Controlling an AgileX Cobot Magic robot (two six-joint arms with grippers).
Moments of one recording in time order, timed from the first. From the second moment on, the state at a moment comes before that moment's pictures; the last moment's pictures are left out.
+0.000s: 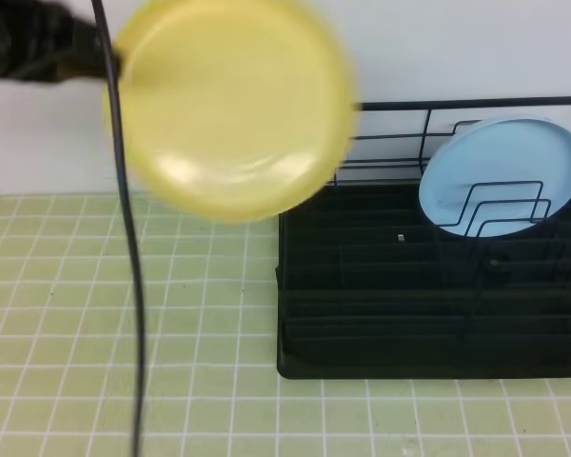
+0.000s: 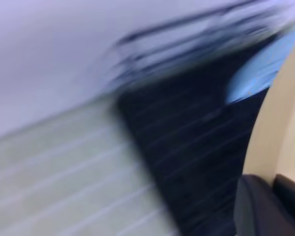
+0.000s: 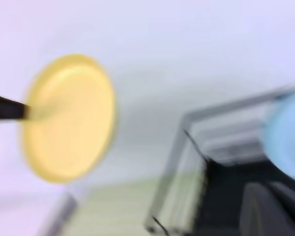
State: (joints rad) left arm -0.11 1.51 -1.66 -0.53 1.07 0.37; right arm 0.00 0.29 -0.42 1.14 0.43 -0.59
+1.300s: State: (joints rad) left arm -0.62 1.48 -1.67 -0.82 0.80 0.50; right arm 0.00 0.53 -0.43 1.77 0.44 -1.14
